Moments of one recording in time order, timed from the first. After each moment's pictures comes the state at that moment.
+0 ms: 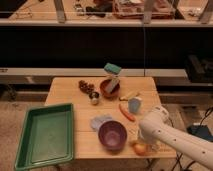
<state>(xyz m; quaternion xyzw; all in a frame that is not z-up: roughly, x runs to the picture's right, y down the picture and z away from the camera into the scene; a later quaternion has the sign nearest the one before) 0.211 0.290 0.768 -0.28 -0.19 -0.59 0.74</state>
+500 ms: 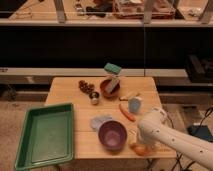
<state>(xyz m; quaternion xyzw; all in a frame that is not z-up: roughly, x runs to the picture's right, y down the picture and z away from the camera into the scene) 0.206 0.299 0.771 -0.28 -0.20 -0.59 0.73</state>
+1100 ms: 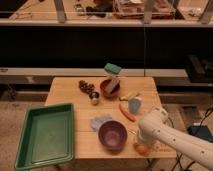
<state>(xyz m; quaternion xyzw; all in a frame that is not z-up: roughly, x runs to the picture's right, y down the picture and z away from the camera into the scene) 0.206 0.284 0.761 -0.26 -0.20 -0.59 0.74</state>
